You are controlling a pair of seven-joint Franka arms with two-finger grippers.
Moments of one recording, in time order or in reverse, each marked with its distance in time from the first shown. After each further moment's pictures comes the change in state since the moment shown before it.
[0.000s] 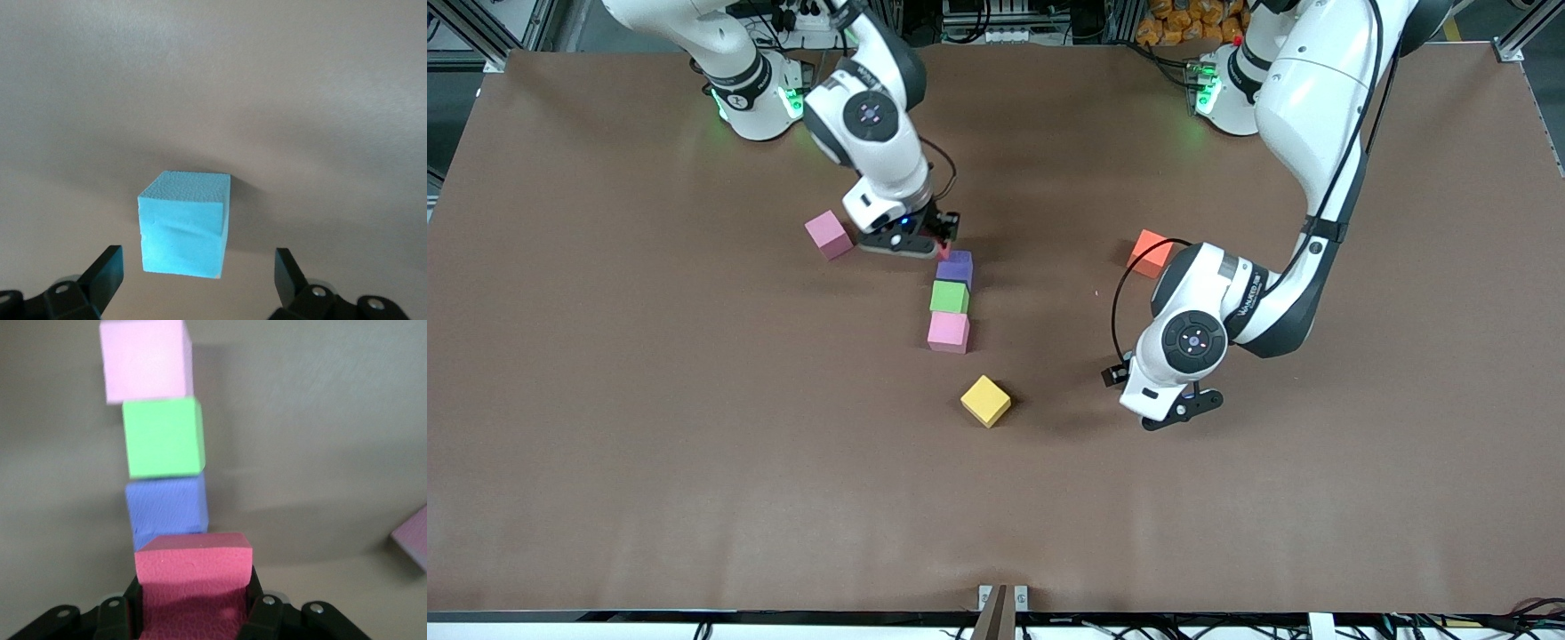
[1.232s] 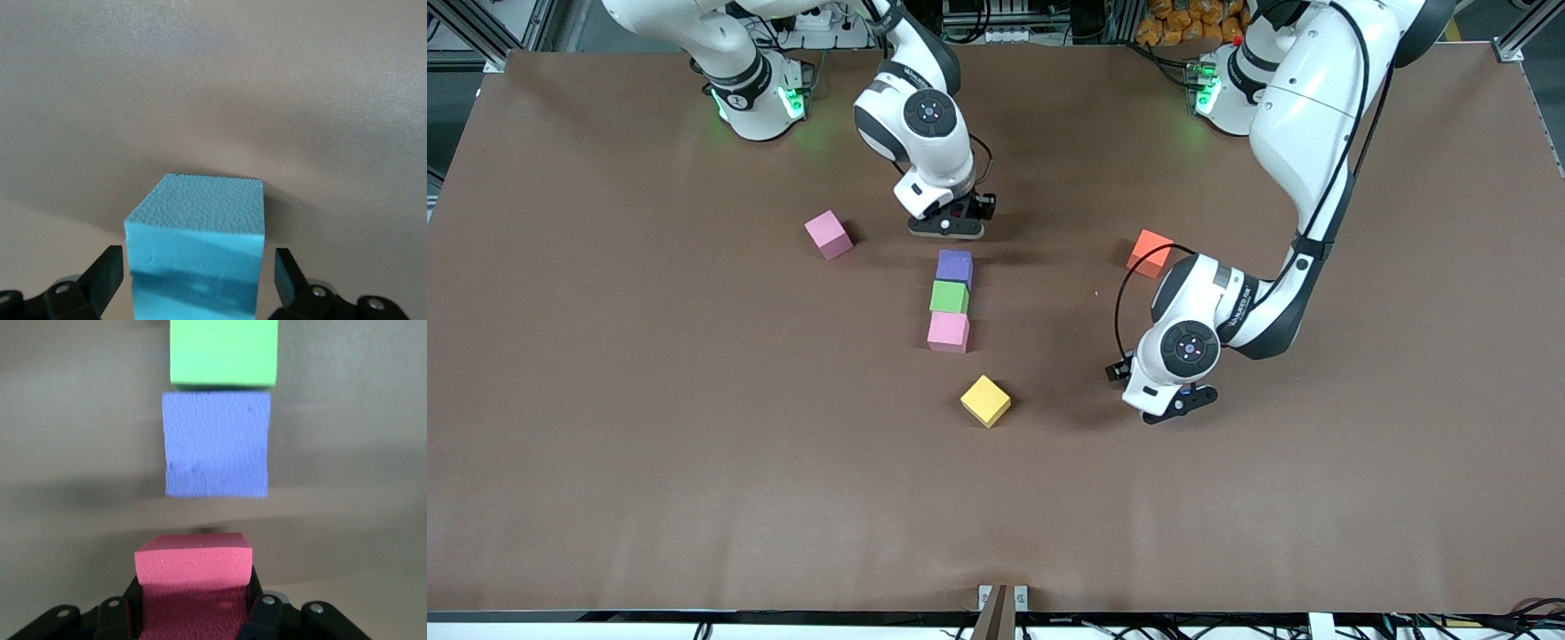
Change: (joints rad) left arm 0.021 0.040 -0.004 -0.097 0.000 0.106 0.000; right arm 0.100 0.160 -0.001 0.067 -0.067 0.038 0.049
